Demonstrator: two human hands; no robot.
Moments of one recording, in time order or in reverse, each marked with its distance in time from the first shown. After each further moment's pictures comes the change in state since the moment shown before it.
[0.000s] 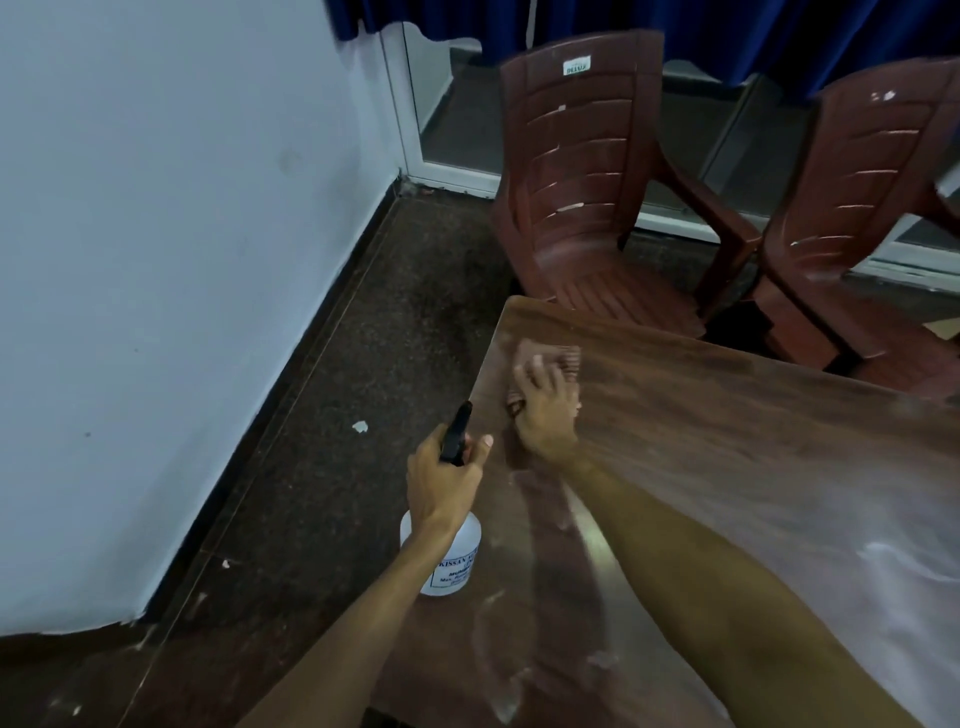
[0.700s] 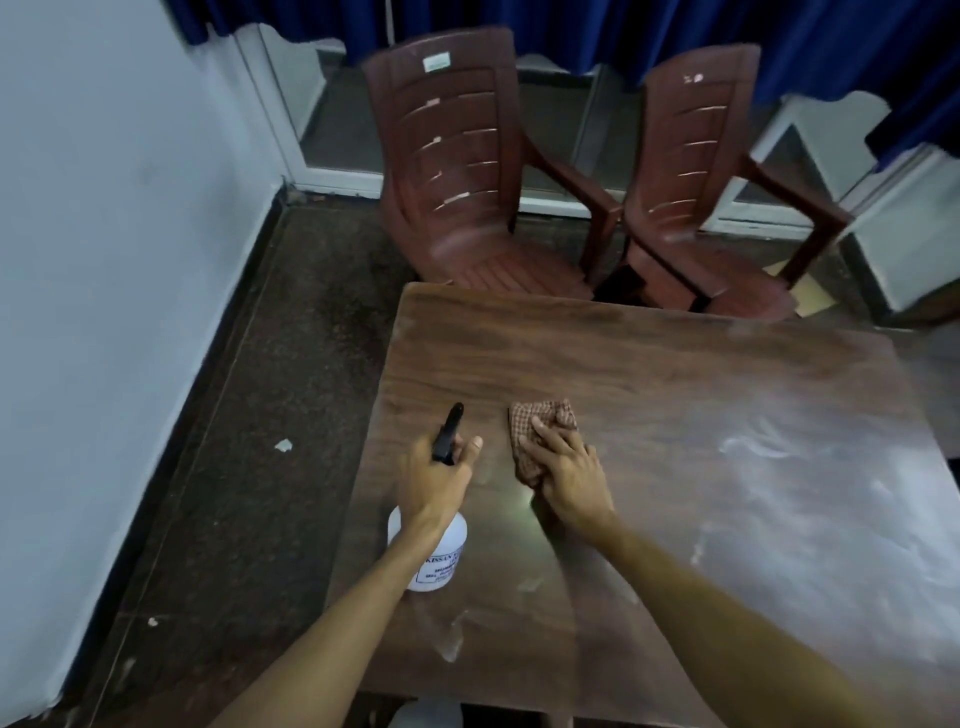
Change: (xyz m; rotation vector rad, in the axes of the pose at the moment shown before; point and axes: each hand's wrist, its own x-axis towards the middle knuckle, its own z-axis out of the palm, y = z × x) left_hand -0.065 0.014 0.046 0.020 -0.216 0.091; right_hand -0.186 0.104 -0.029 -0.144 0.115 0.051
